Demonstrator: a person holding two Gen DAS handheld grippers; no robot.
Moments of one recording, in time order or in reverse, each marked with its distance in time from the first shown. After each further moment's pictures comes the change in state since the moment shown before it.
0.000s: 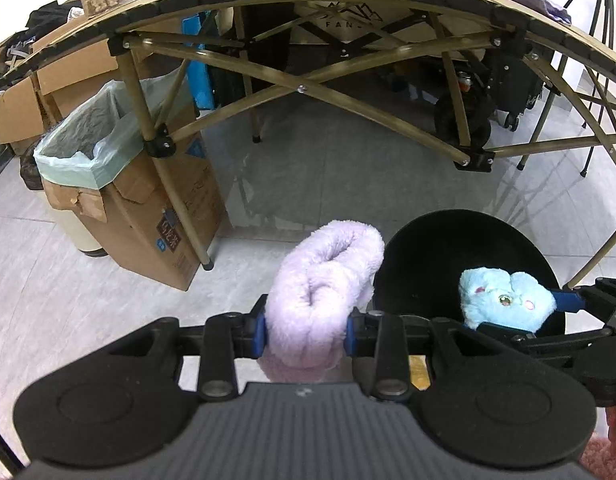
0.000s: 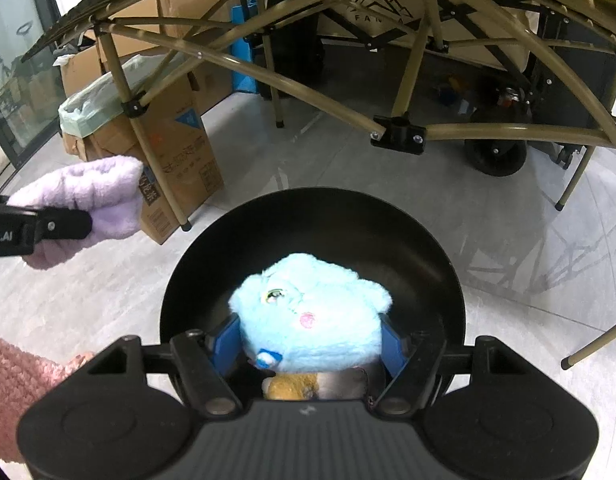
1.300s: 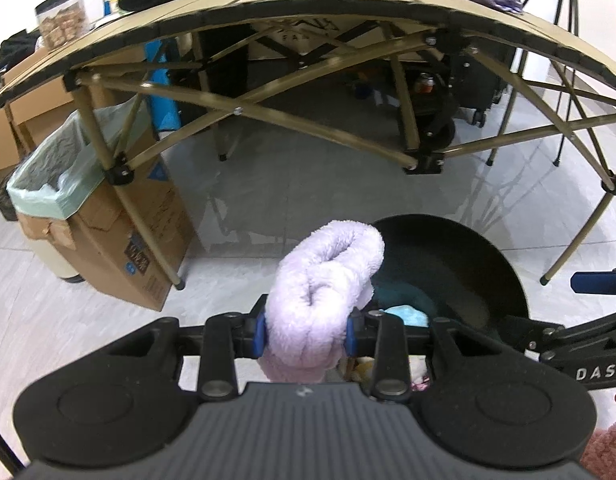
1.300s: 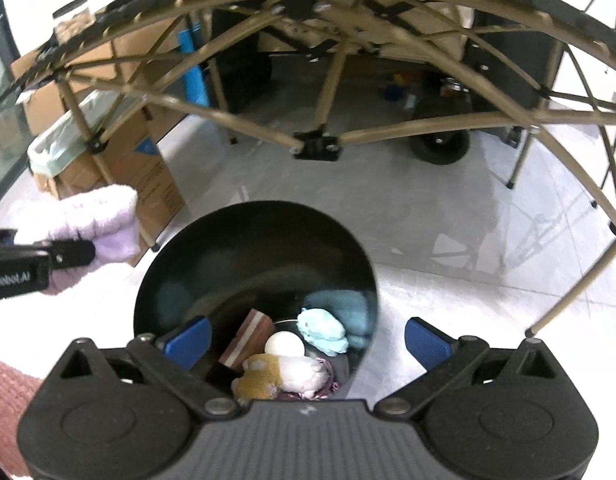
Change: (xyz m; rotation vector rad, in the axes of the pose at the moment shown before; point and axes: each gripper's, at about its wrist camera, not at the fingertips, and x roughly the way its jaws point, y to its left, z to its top) left arm -0.009 -0.041 0.002 0.082 -0.041 -0.058; right arm -0.049 -0.038 -0.008 0.136 -0.026 -0.077
